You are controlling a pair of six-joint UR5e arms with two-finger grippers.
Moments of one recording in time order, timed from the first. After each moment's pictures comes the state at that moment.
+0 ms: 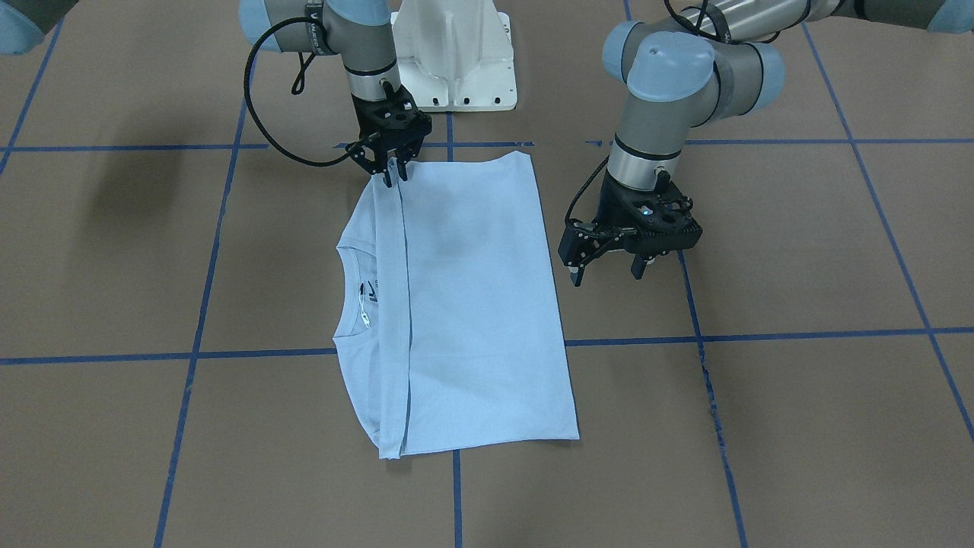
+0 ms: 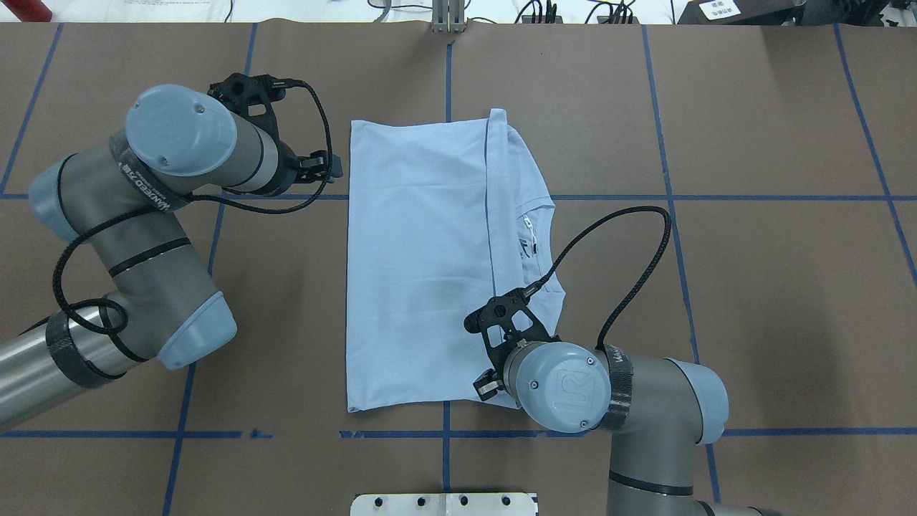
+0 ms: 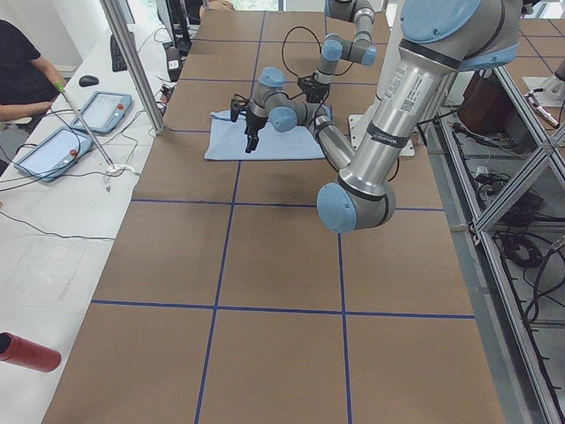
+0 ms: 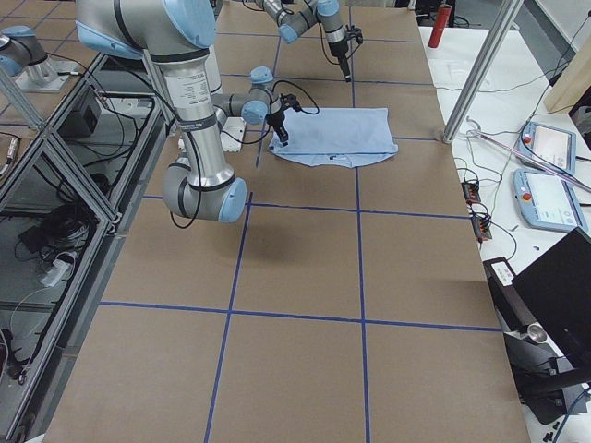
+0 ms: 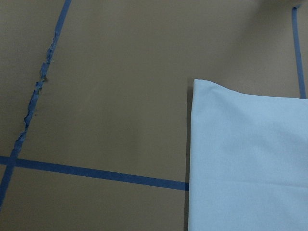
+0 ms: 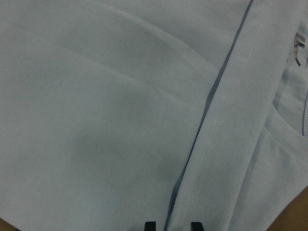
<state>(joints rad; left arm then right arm) -0.69 -2.09 -1.76 -1.77 -1.73 -1.27 0.22 -1.11 1.88 -1.50 1.51 0.91</state>
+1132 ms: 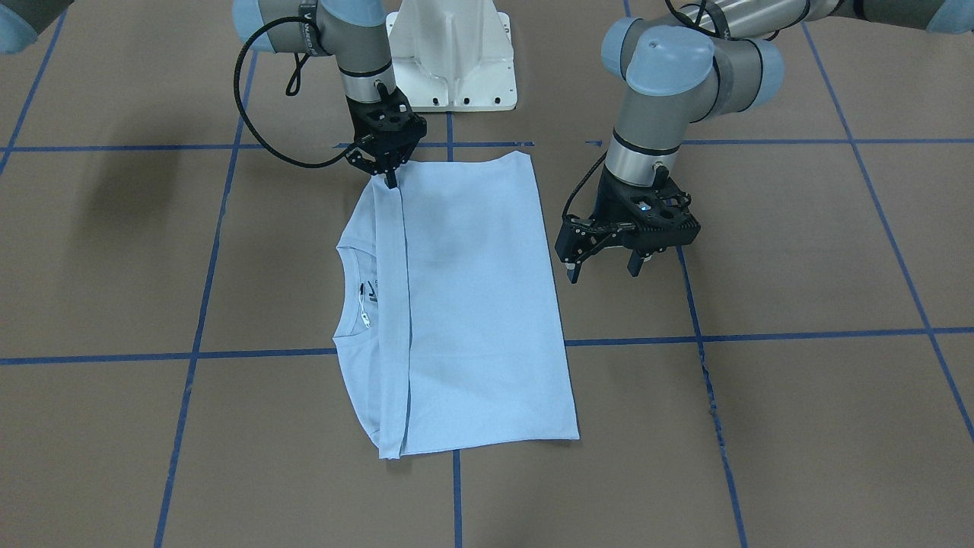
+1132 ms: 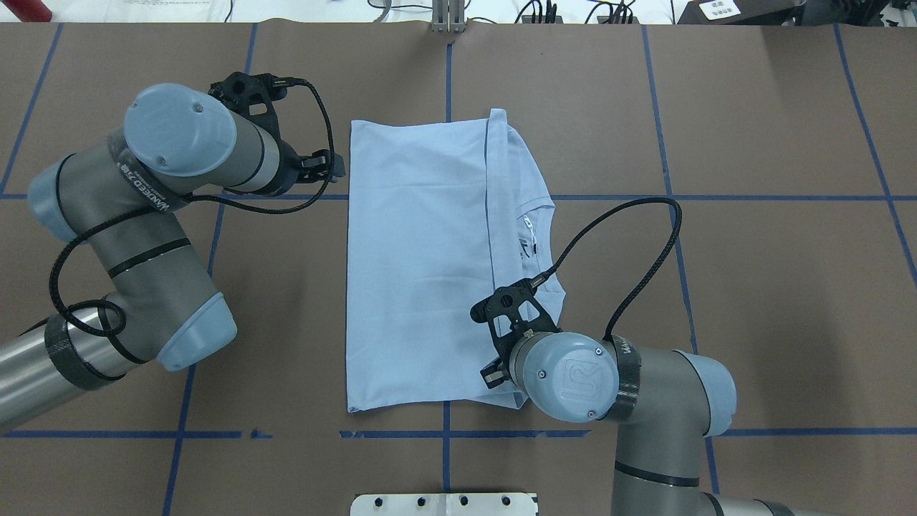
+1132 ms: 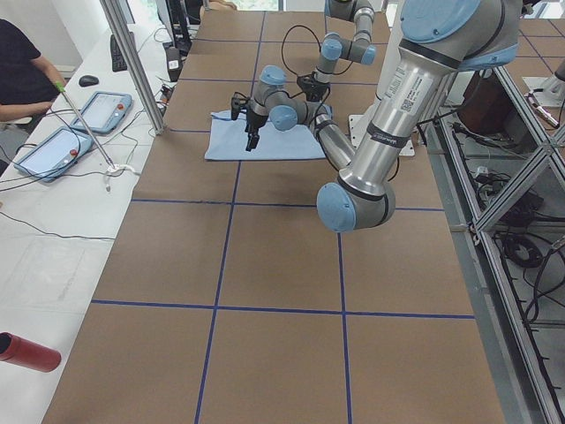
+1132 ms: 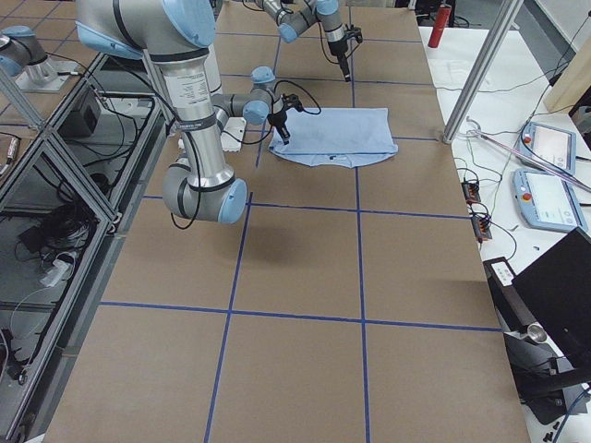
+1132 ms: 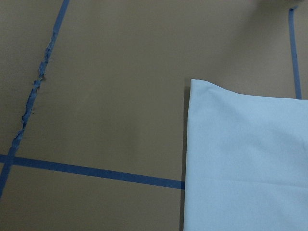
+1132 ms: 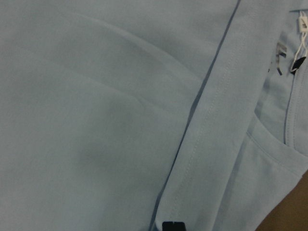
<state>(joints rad) -0.69 -2.09 -1.77 -1.77 -1.73 -1.28 0.25 -1.12 1.89 -1.50 1.51 0.92</state>
